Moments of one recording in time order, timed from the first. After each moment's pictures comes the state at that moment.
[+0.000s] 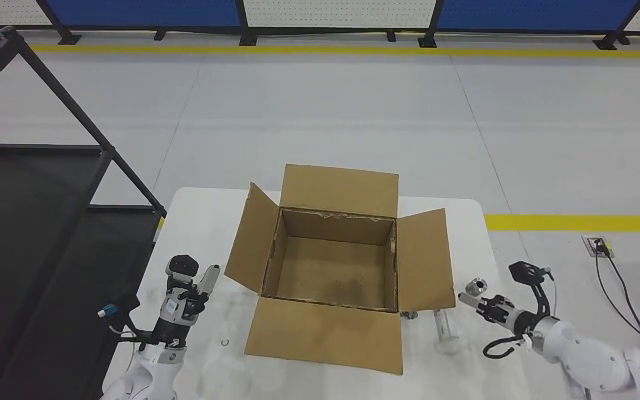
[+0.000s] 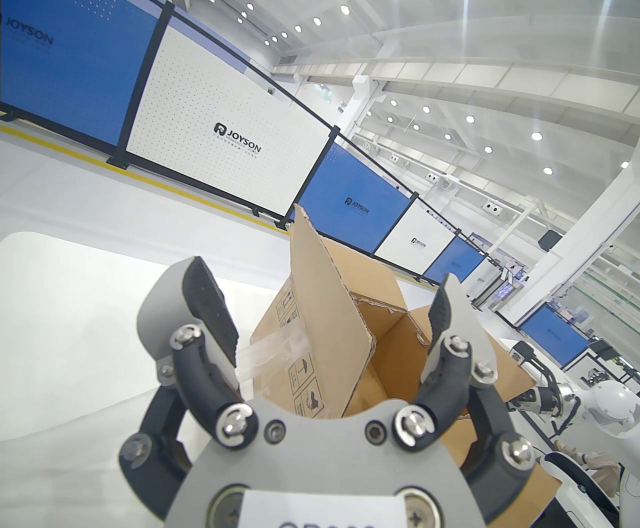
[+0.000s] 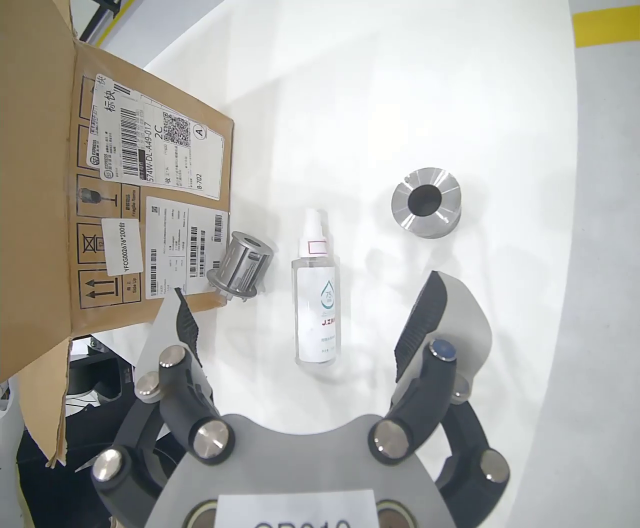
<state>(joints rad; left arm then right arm) 1.45 -1.27 -1.61 -1.72 0.73 -0.49 0.20 -1.26 -1.16 1.80 -1.57 -0.58 -0.20 0.96</state>
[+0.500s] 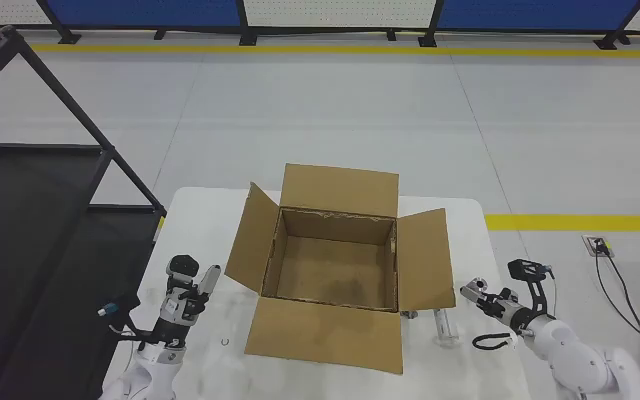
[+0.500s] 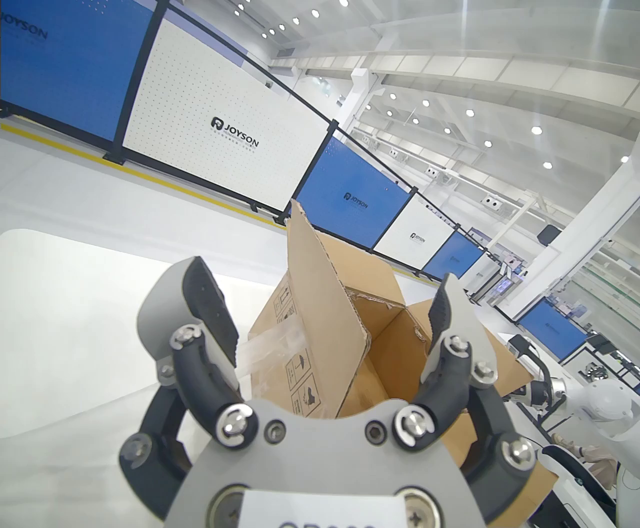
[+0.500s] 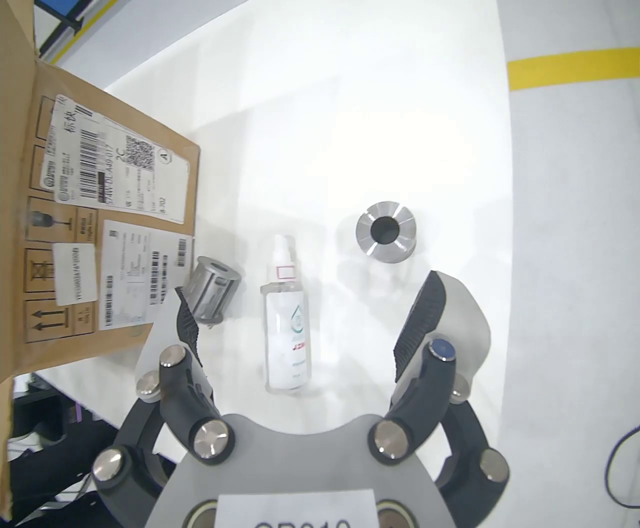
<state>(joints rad) 1.46 -1.27 -1.63 -1.74 0.73 -0.48 0.18 -1.28 -1.16 1.76 -1.58 -0.79 -0.17 0.76</state>
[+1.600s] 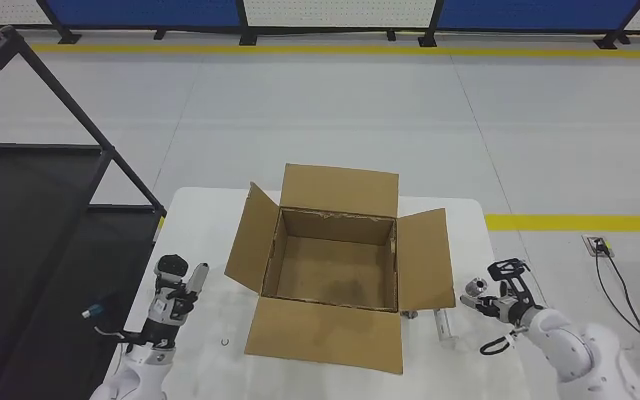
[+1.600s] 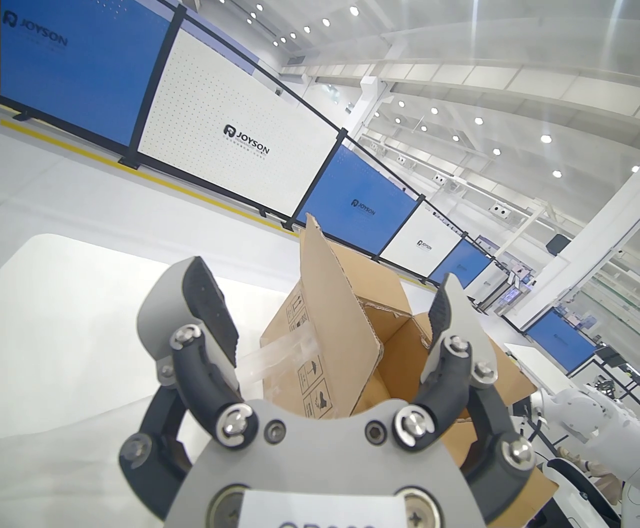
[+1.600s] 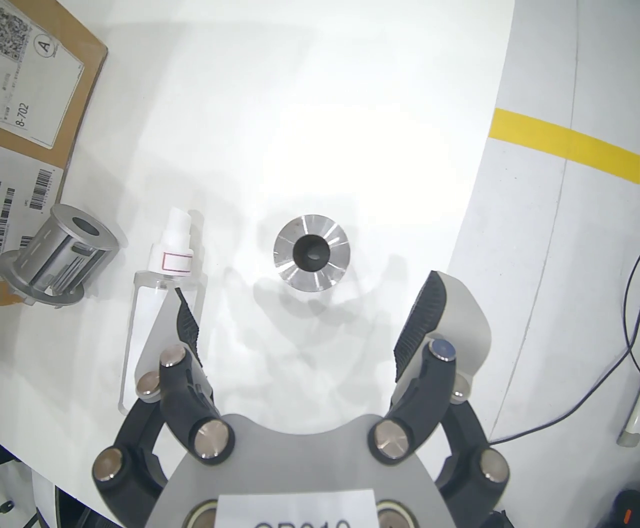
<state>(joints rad) 1.48 -1.26 -1.66 -1.77 0.69 -0.47 0.15 -1.12 -1.12 1.67 -1.30 -1.06 -0.48 0.68</state>
